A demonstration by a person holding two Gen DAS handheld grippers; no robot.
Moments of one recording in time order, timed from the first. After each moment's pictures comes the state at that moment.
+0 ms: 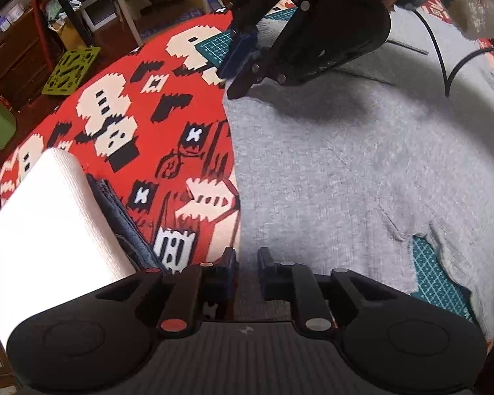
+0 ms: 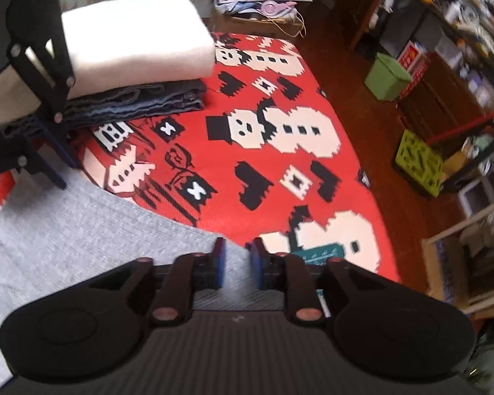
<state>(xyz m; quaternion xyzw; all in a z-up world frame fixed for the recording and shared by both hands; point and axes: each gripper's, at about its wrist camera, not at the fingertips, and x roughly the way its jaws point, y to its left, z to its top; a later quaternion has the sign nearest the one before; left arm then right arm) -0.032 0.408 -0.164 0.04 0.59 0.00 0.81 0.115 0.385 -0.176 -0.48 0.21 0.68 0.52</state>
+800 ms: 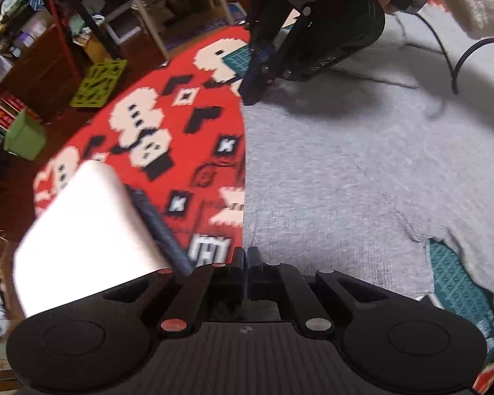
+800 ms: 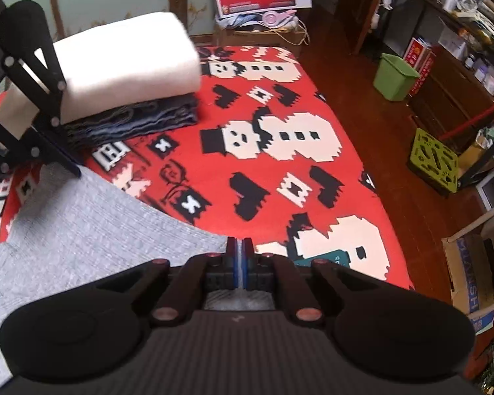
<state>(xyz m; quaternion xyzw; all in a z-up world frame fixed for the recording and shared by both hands) -0.034 0.405 -0.155 0.09 0.58 0.05 0.81 0.137 0.391 -0.176 -0.42 0.25 0.70 0.51</state>
